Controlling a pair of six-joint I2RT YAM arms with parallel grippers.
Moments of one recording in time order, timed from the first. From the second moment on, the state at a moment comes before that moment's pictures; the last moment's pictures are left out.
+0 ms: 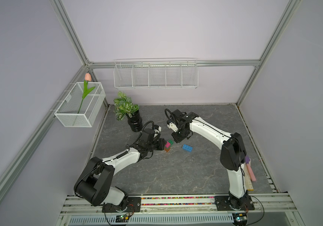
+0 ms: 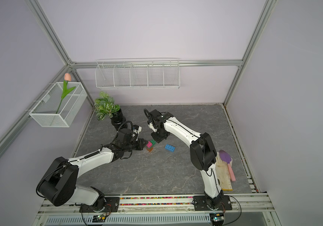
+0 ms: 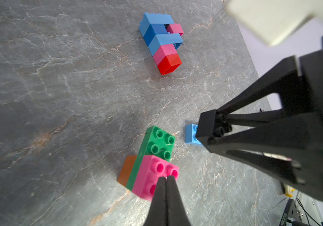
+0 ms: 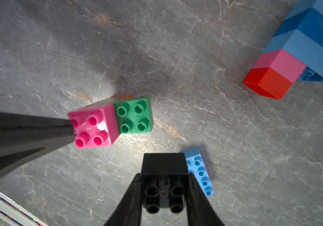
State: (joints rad) left arm -0.57 1.46 0.73 0.09 0.31 -0.49; right arm 0.72 2.08 1.86 -1.12 -0.05 -0.01
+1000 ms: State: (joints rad) left arm -0.58 1.48 0.72 0.09 0.31 -0.49; right arm 0.71 2.23 2.10 -1.25 -0.07 -0.10
